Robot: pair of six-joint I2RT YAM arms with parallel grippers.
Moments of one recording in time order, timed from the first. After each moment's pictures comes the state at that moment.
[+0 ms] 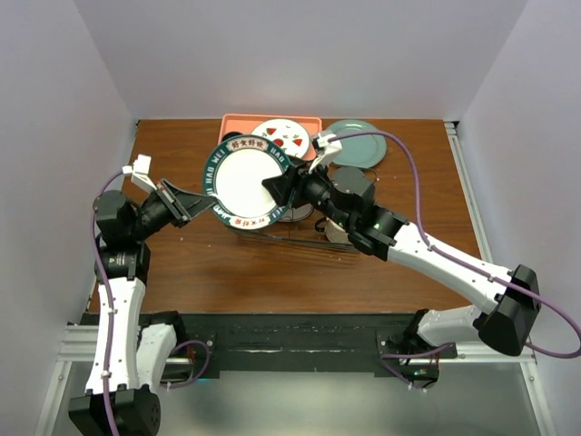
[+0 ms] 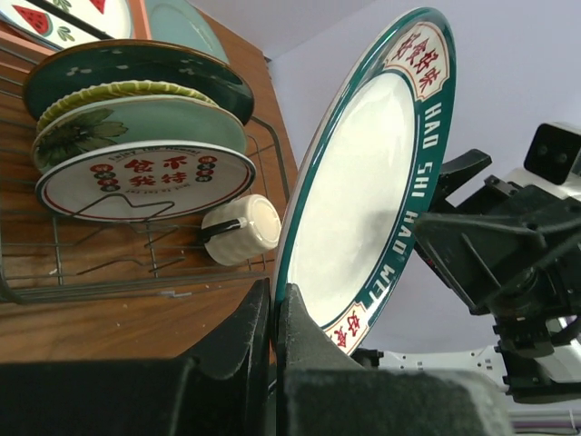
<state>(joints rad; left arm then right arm) 0.16 0.75 0.74 -0.13 0.88 -0.91 0.89 1.30 1.15 0.11 0.12 0.48</state>
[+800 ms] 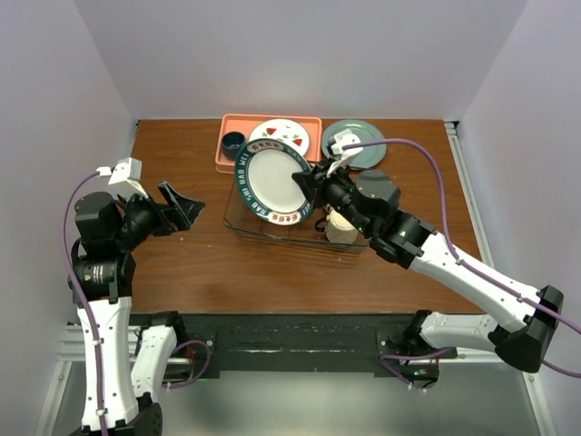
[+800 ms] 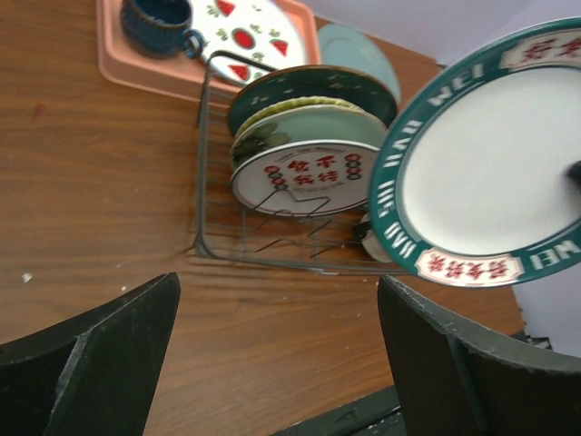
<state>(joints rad) 0.16 0.69 1.03 -0.70 0.54 -0.40 0.89 1.16 1.13 0.00 0.22 0.26</state>
